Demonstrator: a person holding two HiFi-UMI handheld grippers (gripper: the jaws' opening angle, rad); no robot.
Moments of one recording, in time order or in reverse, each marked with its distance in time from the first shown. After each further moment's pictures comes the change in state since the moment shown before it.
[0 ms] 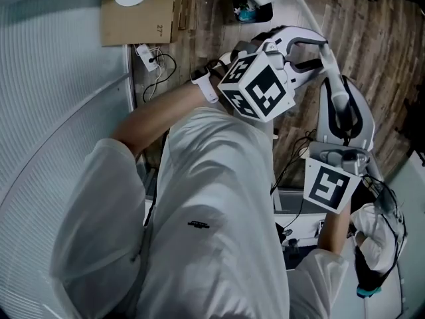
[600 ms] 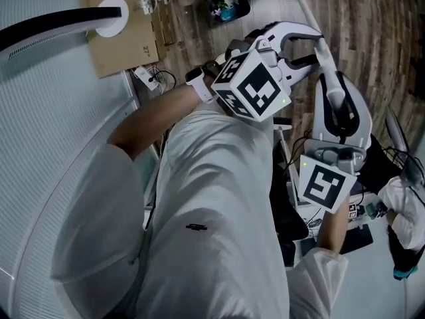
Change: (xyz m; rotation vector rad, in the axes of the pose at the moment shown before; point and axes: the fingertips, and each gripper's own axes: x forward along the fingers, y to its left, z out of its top) left arm 0.059 -0.055 0.008 0.059 0.013 -0.206; right arm -0.045 -0.029 -0.051 0.095 0.093 -0.196
